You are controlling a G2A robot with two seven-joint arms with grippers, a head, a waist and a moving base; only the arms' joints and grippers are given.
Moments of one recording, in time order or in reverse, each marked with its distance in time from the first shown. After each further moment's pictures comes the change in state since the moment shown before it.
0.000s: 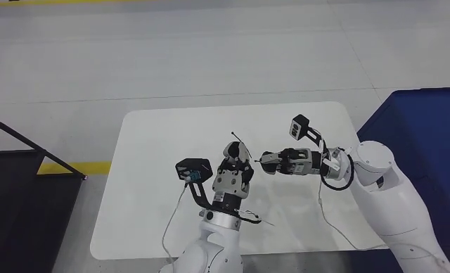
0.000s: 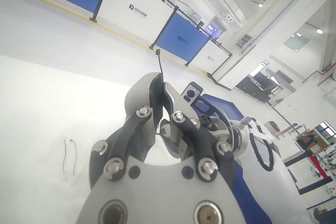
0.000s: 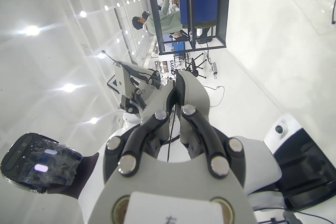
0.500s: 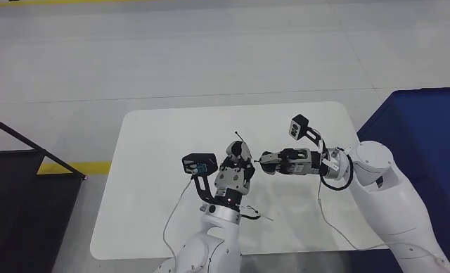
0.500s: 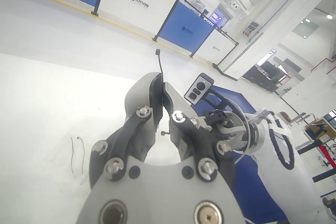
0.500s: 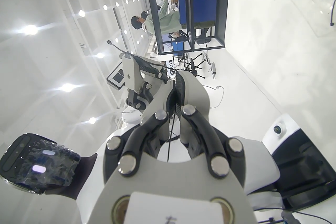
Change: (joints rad) left arm 0.000 -0.023 -0.032 0.038 0.040 -0.035 -0.091; right arm 0.001 0.000 -0.002 0.002 0.001 -0.001 0.001
